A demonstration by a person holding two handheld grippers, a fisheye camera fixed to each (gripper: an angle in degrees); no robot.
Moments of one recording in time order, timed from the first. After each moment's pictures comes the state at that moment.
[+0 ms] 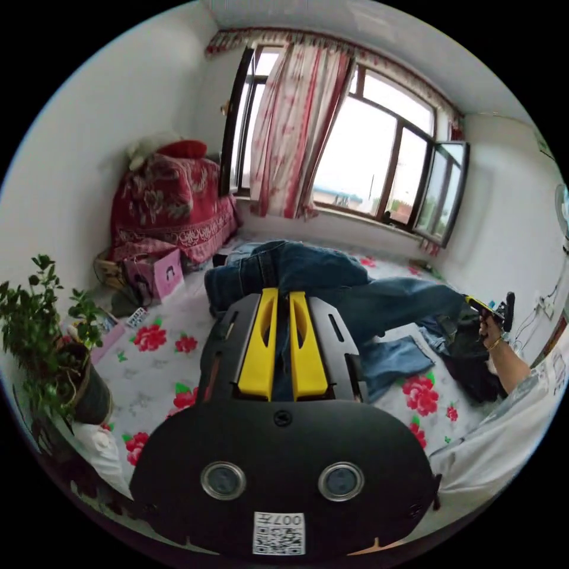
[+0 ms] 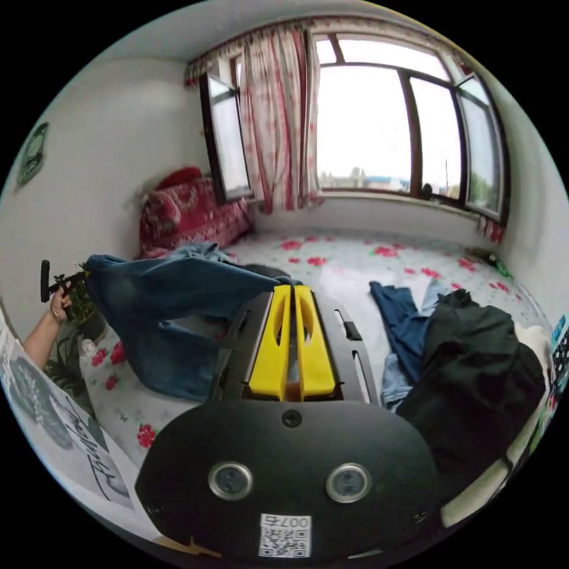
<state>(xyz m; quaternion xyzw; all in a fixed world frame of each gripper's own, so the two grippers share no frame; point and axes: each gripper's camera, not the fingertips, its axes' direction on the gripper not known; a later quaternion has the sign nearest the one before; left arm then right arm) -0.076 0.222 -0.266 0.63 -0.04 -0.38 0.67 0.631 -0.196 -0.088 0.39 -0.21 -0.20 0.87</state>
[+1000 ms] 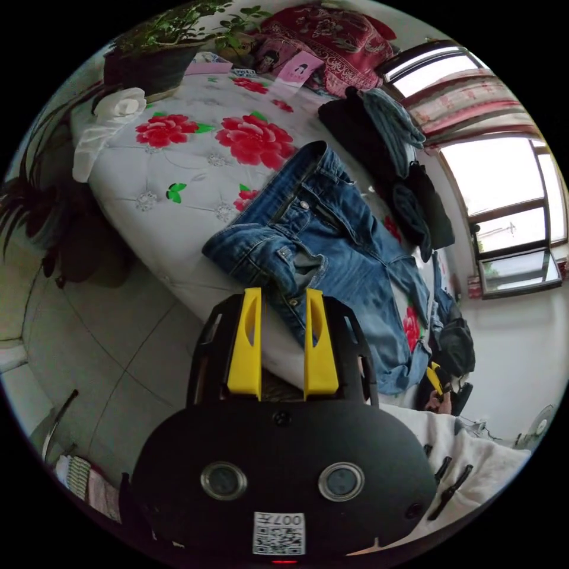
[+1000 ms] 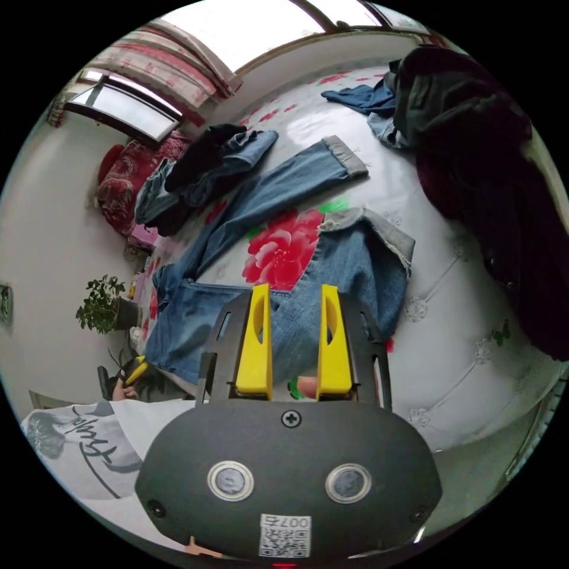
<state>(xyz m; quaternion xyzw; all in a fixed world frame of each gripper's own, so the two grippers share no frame) 0.040 0.274 0.029 0.37 0.26 -0.61 0.65 0.720 -0.078 0.081 0.03 -0.28 -0.04 0.96</state>
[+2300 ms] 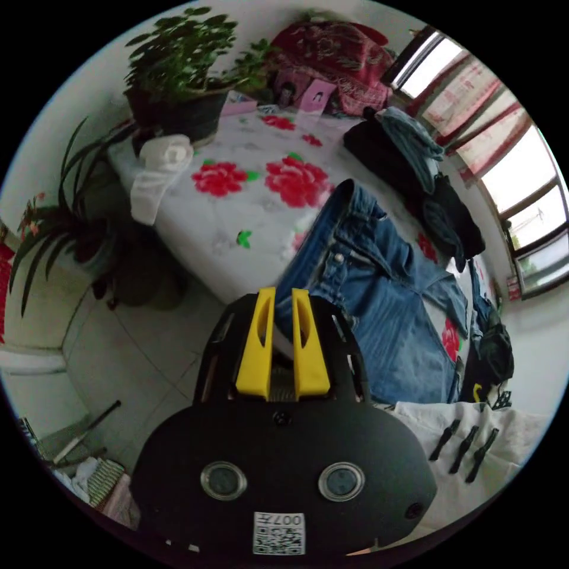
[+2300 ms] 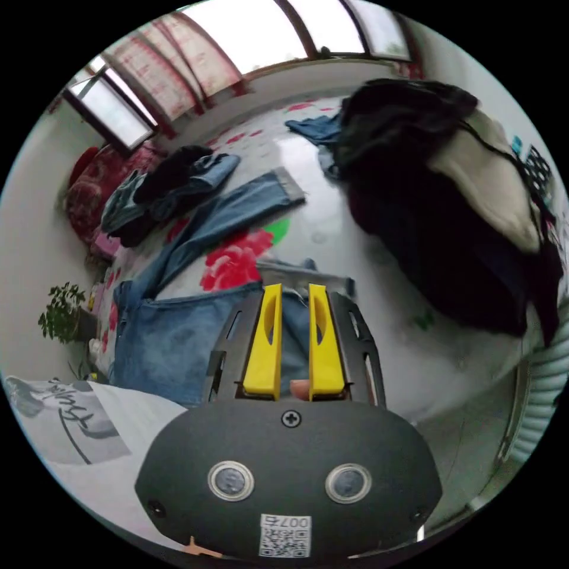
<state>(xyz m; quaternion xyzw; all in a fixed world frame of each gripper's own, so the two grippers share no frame) 0.028 0.286 -0.010 0.35 0.15 -0.64 0.67 0.714 -0.093 0.069 0.09 -0.19 -0.02 0.98</state>
